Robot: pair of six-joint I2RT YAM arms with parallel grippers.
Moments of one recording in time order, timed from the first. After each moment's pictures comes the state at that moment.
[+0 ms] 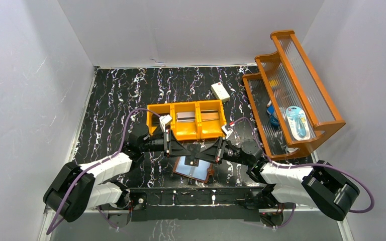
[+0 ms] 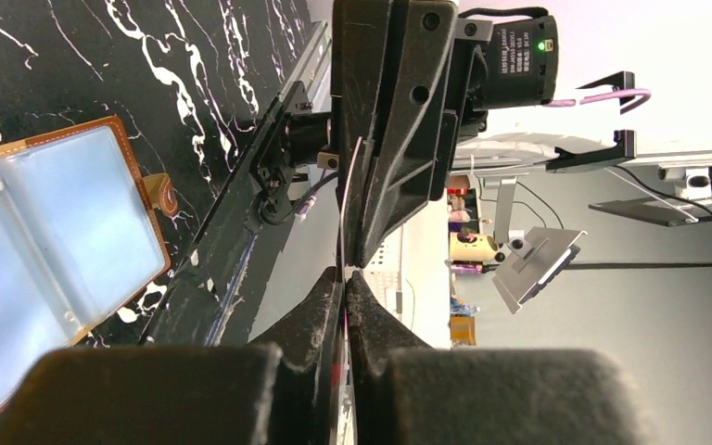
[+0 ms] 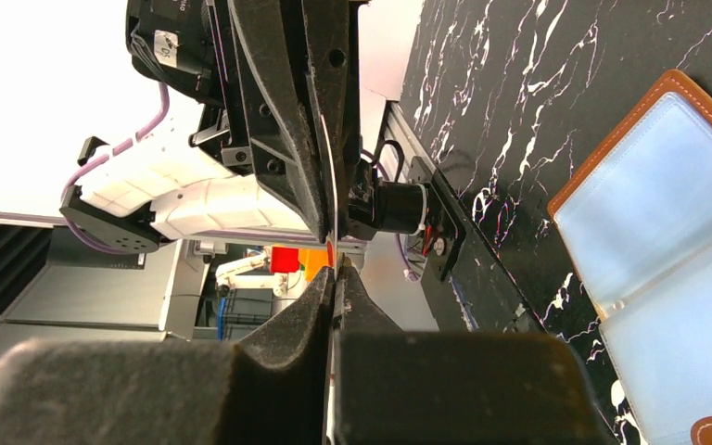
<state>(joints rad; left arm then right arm) -0.56 1.18 0.34 0.62 0.91 -1.18 0.83 1.12 0.16 0.93 -0.47 1.35</state>
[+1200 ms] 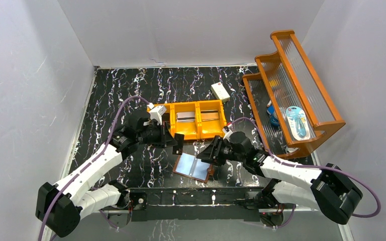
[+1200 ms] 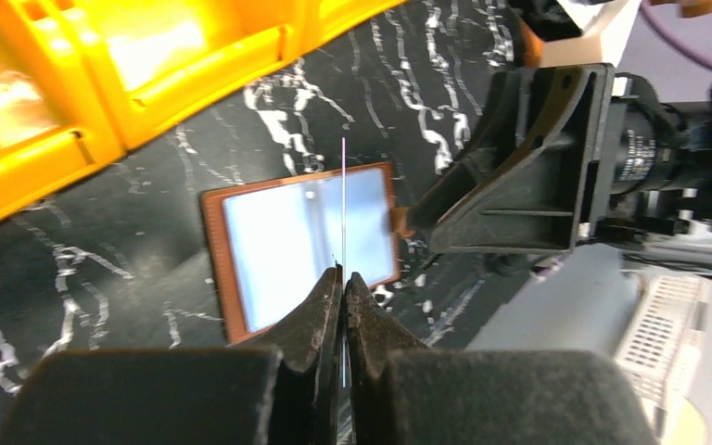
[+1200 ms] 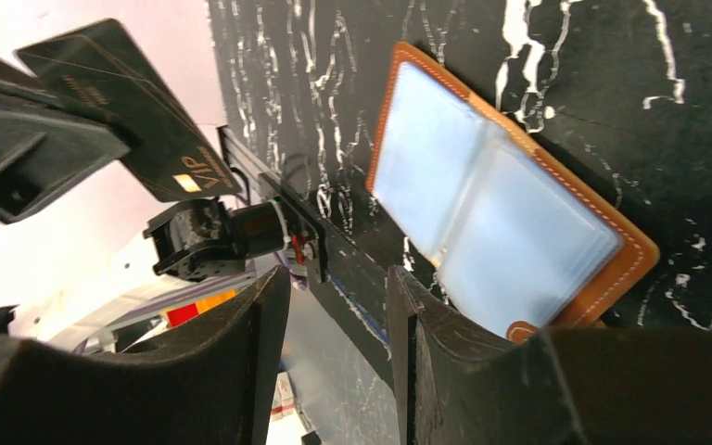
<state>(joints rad) -0.56 1.01 0.71 -0.36 0.46 -0.56 0.83 1.06 0.33 0.26 -0.33 1.23</state>
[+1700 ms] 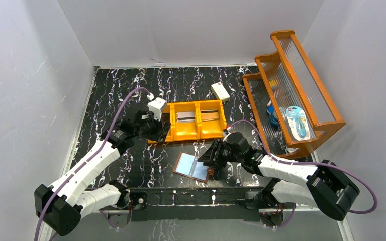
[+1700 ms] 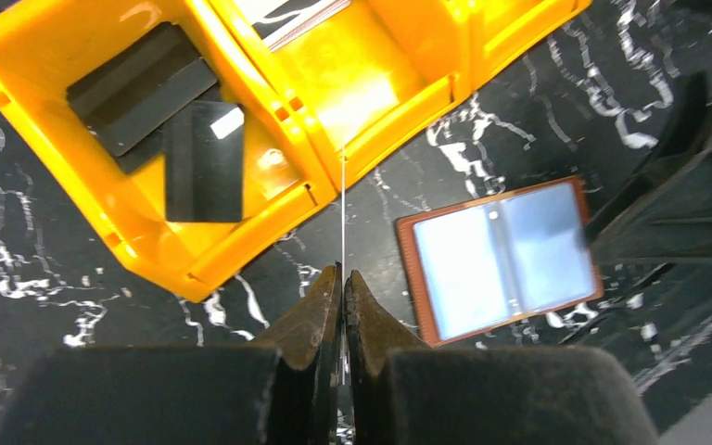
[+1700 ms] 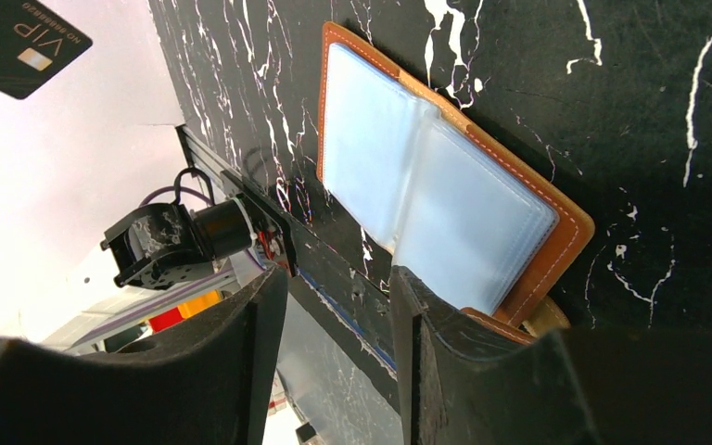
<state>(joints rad) -0.56 1.02 0.89 -0.57 0.13 -0.12 0.83 1.13 0.35 0.17 -0.32 1.23</state>
